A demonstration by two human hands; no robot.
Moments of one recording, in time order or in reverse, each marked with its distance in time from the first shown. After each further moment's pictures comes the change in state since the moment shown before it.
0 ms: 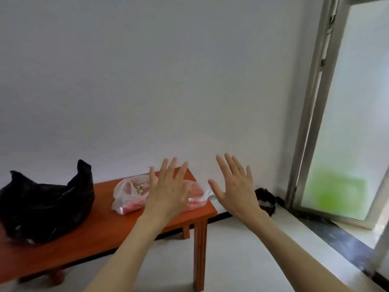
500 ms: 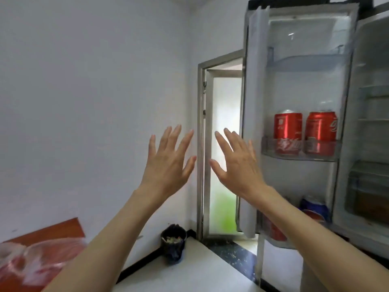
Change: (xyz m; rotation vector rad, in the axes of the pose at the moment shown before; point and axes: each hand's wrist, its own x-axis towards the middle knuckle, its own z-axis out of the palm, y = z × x) left_hand 0.078 0.363 -0.108 -0.235 0.441 0.480; right_hand -0.058 0.214 -0.325 -0.379 0.286 0.115
